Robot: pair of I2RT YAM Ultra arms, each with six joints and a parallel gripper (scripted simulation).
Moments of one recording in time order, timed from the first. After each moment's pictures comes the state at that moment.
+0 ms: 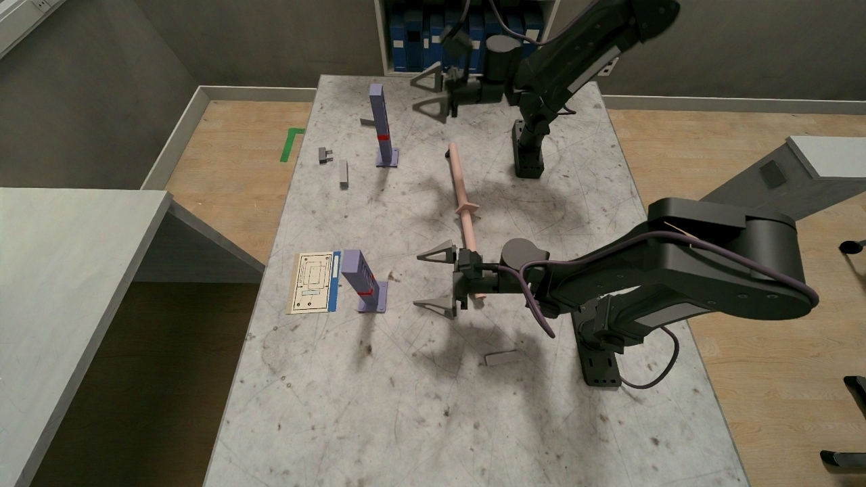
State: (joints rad) left arm -0.38 1.65 0.28 1.22 -0.36 0.05; right arm 0.23 0.98 0.15 0.81 0.08 0.10
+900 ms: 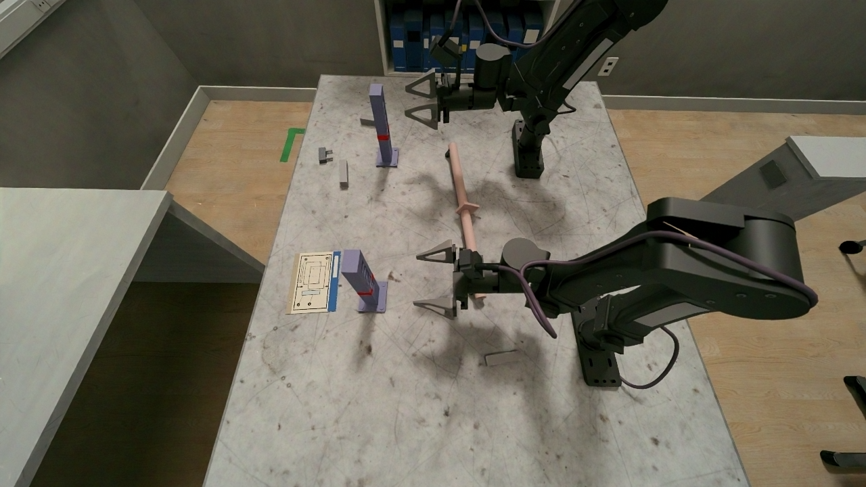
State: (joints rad) left arm -0.38 1.65 0.28 1.24 -0.37 0.05; right arm 0.25 1.14 0.16 0.92 0.16 0.10
